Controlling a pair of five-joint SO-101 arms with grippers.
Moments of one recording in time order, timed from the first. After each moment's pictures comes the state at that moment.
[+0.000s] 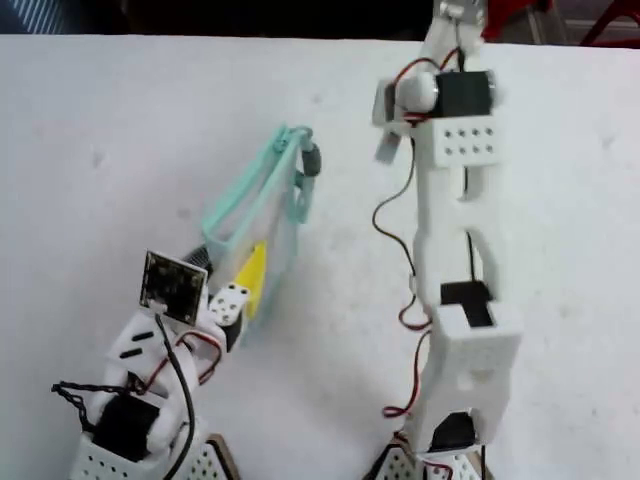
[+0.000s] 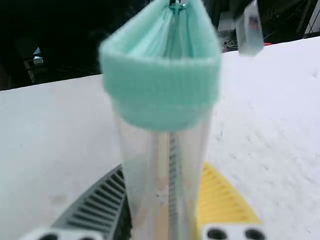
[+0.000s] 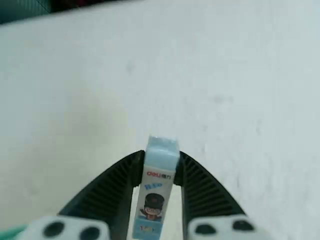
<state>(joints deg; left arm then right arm) 15.6 -104.0 83.1 46.5 2.3 -9.6 21.1 -61.5 96.0 -9.7</state>
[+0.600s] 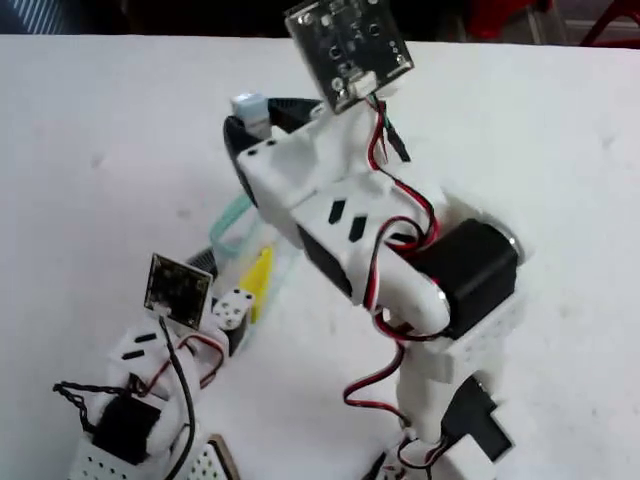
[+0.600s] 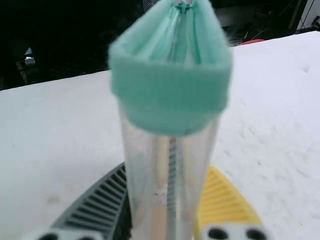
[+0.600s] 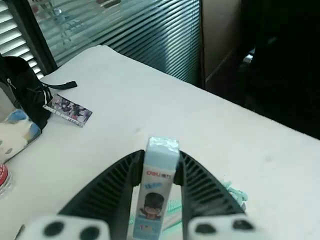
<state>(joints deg) 17.5 -104.2 83.0 47.9 2.3 -40.4 -4.5 -60.1 96.9 -2.9</state>
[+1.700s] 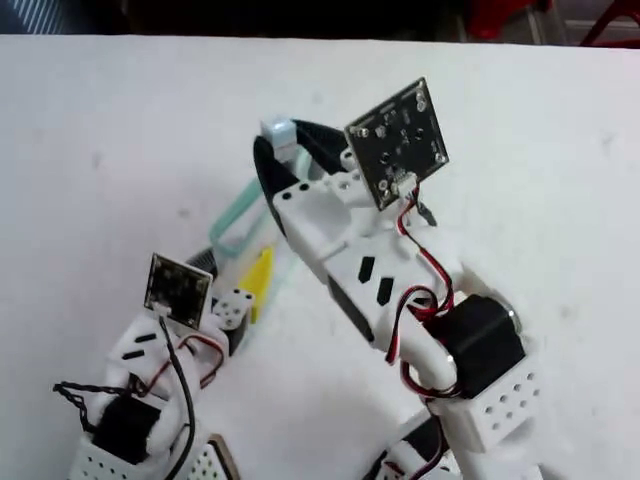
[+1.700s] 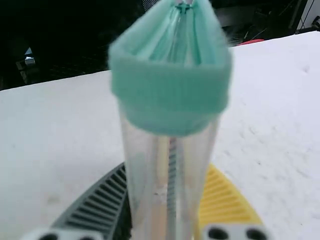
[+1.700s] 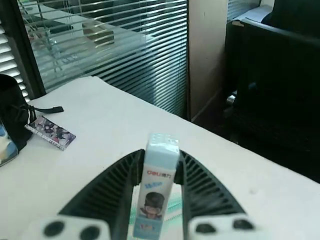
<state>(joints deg) 17.5 -104.2 83.0 47.9 2.3 -38.1 -42.9 5.4 56.1 2.8</state>
